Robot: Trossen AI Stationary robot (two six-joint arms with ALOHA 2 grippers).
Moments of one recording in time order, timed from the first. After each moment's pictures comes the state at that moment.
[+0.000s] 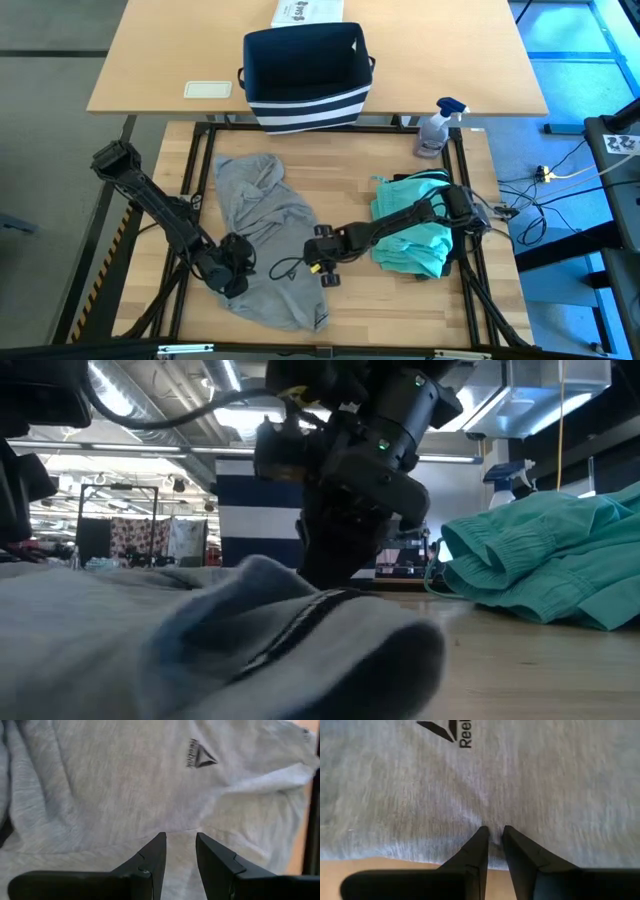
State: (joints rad) left arm -0.76 1.27 0.59 -0.36 -0.39 -1.17; right arm 0.26 2.16 1.48 -0.41 0.01 0.09
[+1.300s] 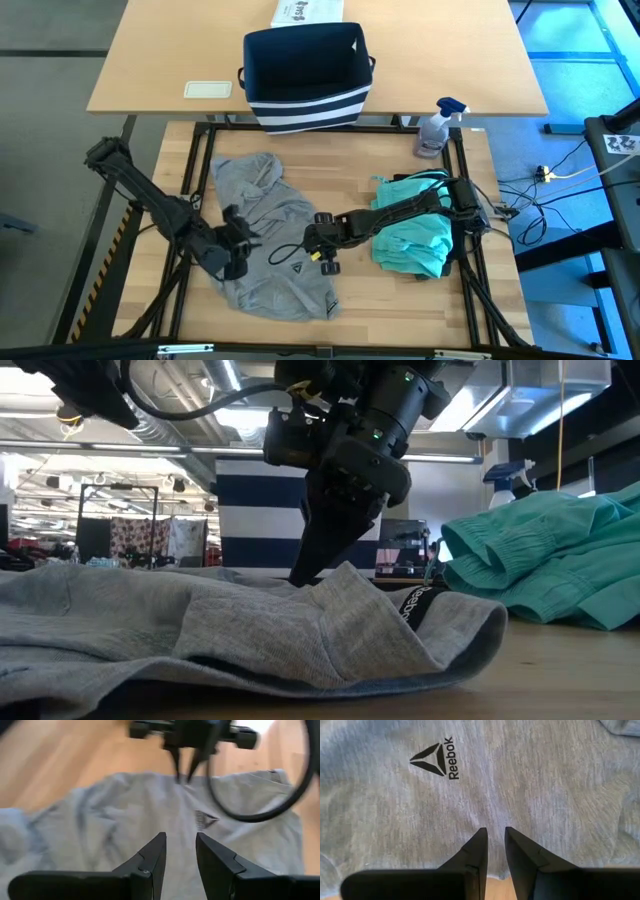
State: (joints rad) left arm -0.66 1.15 0.84 -0.68 -0.61 -0.77; right arm 0.20 2.09 1.47 -0.44 0.00 0.02
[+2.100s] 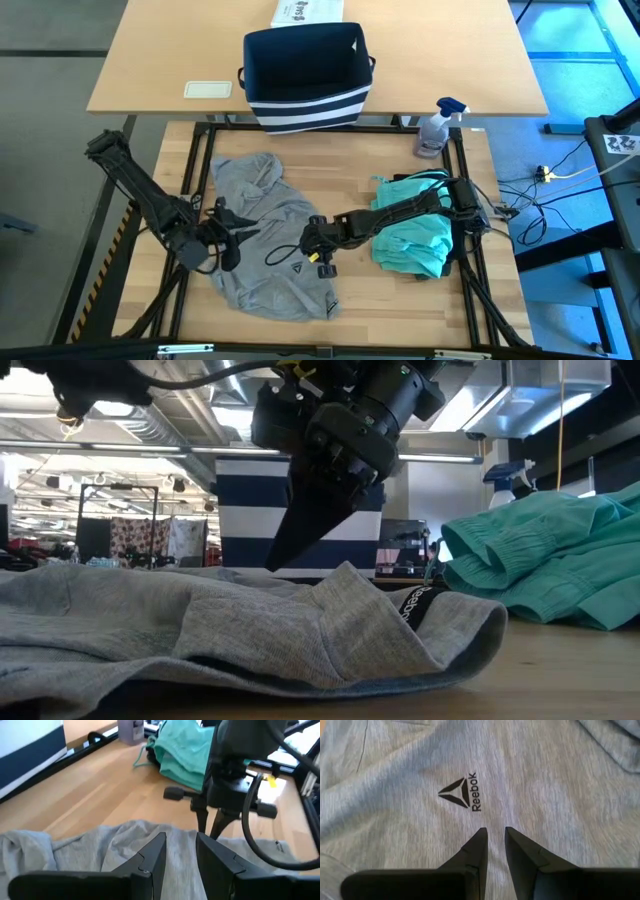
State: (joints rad) left arm -0.76 0.97 0.68 -0.49 -0.96 -0.83; right arm 0.20 2.09 1.47 -0.35 -0.07 0.02
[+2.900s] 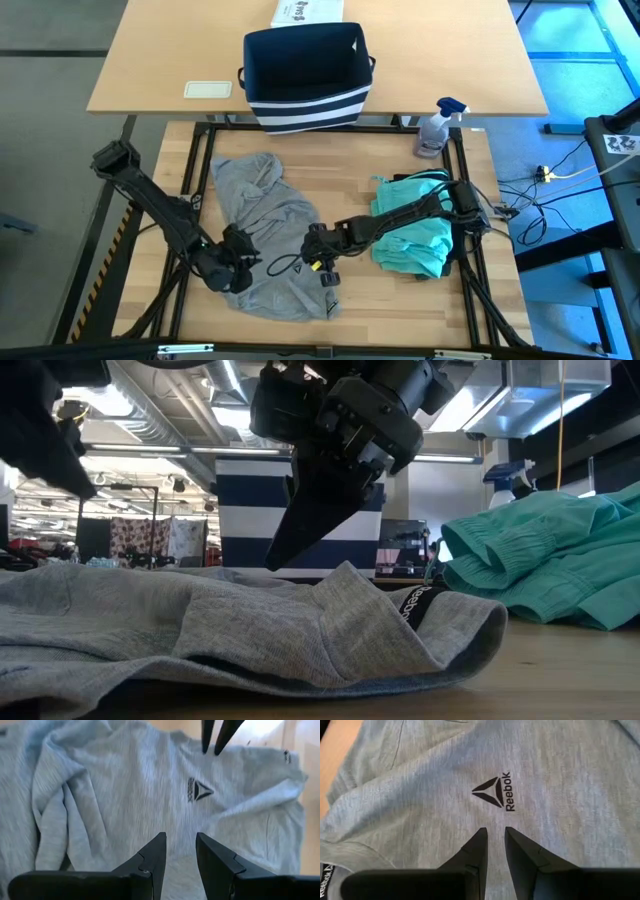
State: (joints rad) left arm -0.76 1.26 0.68 -0.47 -0.60 -1.09; right arm 0.23 2.09 1.47 -0.34 -0.11 0.02
